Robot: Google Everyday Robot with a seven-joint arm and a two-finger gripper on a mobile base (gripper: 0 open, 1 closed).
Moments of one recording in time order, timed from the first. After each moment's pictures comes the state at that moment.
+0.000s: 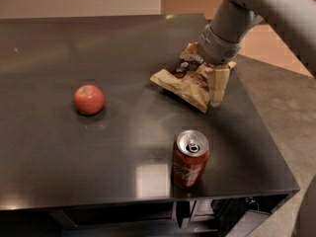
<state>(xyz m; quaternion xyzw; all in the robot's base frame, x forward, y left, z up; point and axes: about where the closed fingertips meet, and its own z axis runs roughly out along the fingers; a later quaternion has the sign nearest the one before) 0.605 -0.114 0.865 -0.82 0.54 0.05 0.15</state>
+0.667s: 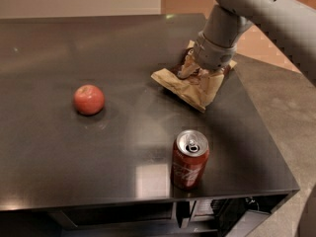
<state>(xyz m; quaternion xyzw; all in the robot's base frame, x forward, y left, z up) 0.595 -0.110 0.852 -0.84 0.52 0.03 0.12</state>
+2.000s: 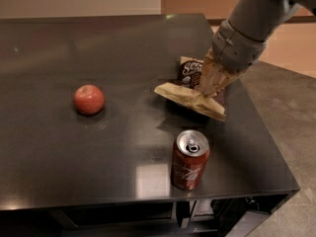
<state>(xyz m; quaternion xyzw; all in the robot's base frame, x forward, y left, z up) 0.522 -0.123 0.908 -0.88 0.44 0.03 0.15</state>
